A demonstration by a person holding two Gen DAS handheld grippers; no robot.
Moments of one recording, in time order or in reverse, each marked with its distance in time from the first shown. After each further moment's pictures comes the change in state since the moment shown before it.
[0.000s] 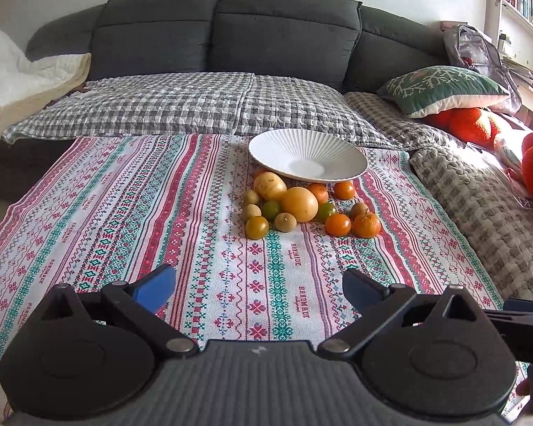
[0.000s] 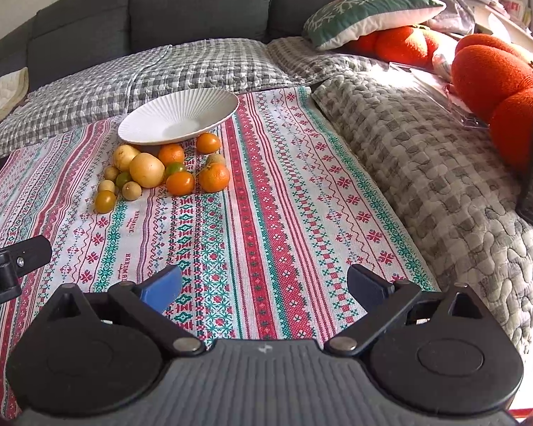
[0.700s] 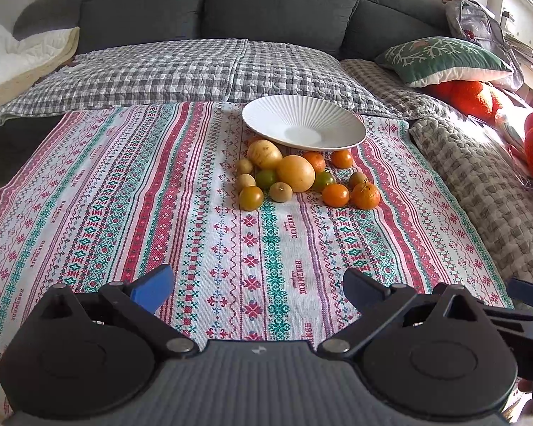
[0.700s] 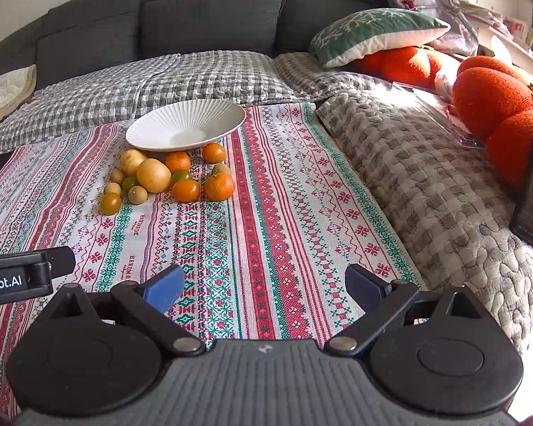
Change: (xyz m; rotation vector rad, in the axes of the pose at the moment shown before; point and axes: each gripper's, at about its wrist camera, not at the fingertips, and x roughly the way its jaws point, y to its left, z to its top) left arm 0.014 -0.003 0.001 0.015 0.119 -0.016; right arm -0.007 0.006 -0.002 -0.059 -0.030 0.013
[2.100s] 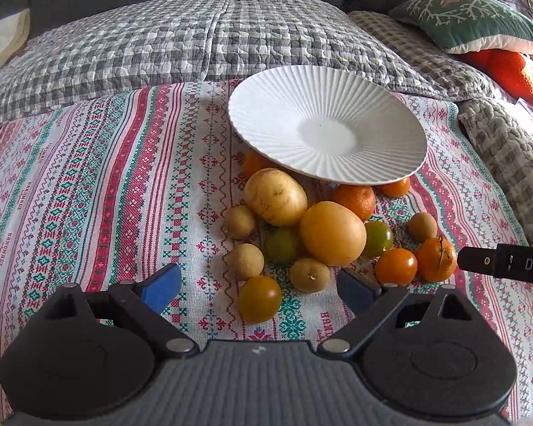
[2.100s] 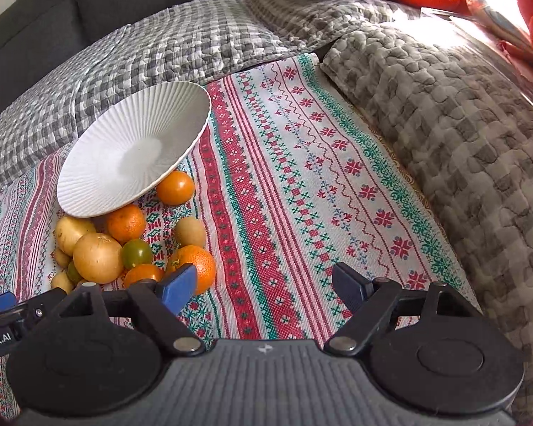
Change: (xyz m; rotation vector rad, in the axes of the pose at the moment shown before) left arm 0.160 0.006 0.095 0.069 0.189 -0.017; right arm 0.155 -0.016 0.097 0.212 0.251 0.068
